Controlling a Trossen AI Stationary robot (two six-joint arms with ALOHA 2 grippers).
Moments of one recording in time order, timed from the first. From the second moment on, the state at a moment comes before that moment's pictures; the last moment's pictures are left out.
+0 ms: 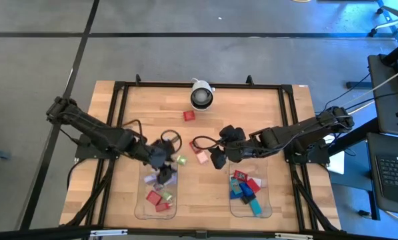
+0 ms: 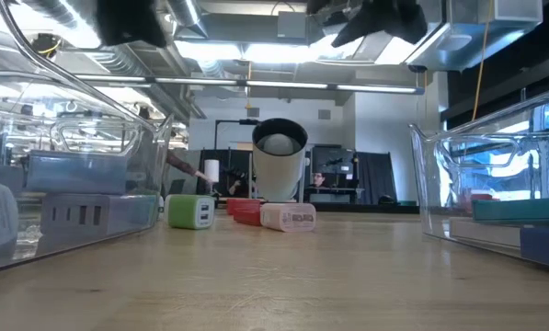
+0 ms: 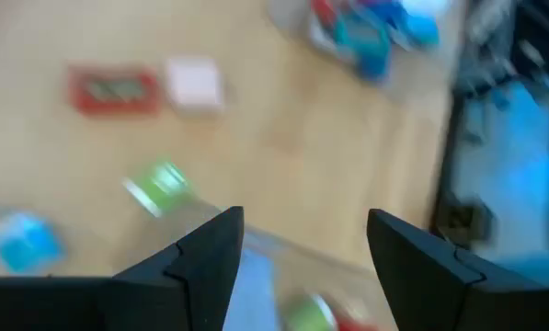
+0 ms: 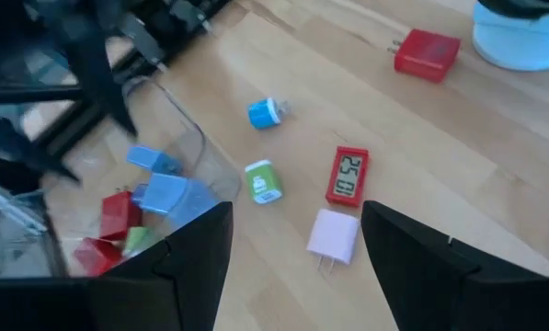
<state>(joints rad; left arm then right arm) -0.39 1.33 1.09 -0.63 -0.17 -0.84 0.35 1.54 1.33 -0.63 0.48 0.99</state>
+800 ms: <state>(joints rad) -0.27 1.14 1.09 -0.64 -0.18 -0.76 0.12 1.82 1.33 -0.50 0.23 1.04</state>
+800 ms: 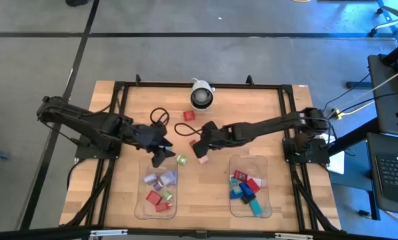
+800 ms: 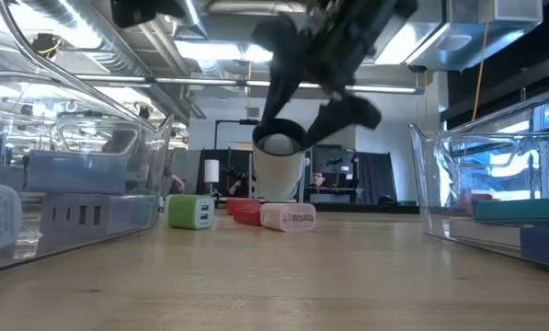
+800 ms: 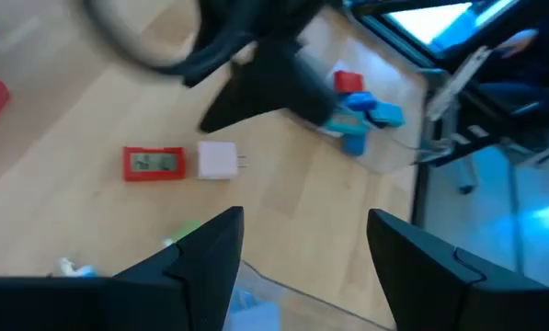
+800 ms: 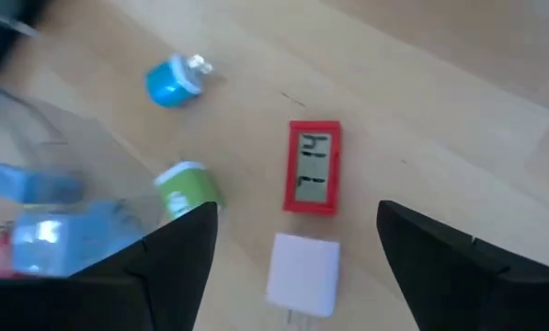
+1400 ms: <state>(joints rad) -0.27 1.08 1.09 -0.63 -0.19 -0.78 0.10 2.08 1.46 -0.44 0.30 0.78</state>
